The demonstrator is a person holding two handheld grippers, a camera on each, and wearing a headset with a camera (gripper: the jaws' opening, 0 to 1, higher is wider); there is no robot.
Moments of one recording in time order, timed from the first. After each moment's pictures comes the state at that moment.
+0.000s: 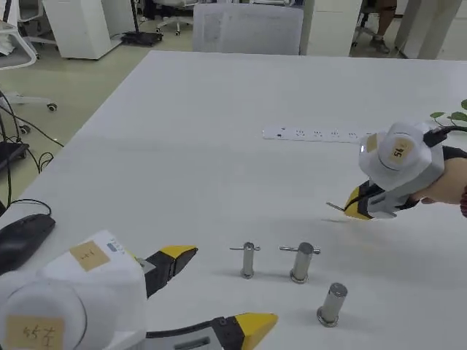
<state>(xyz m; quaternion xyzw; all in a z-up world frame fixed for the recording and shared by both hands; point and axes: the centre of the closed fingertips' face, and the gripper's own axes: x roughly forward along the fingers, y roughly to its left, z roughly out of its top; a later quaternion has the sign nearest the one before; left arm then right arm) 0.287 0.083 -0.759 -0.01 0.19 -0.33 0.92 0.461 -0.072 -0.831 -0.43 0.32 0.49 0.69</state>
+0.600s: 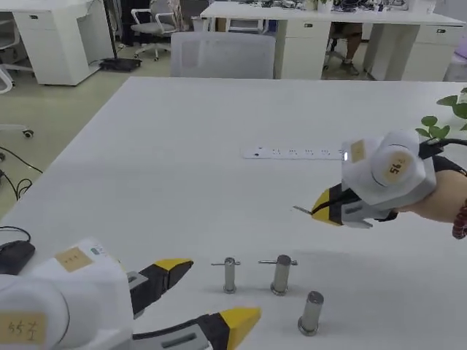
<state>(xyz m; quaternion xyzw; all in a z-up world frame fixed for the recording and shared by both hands) 0.289 0.073 -0.746 -0.04 0.18 -0.35 0.92 0.418 -0.036 -0.772 -0.44 0.21 0.51 0.71</state>
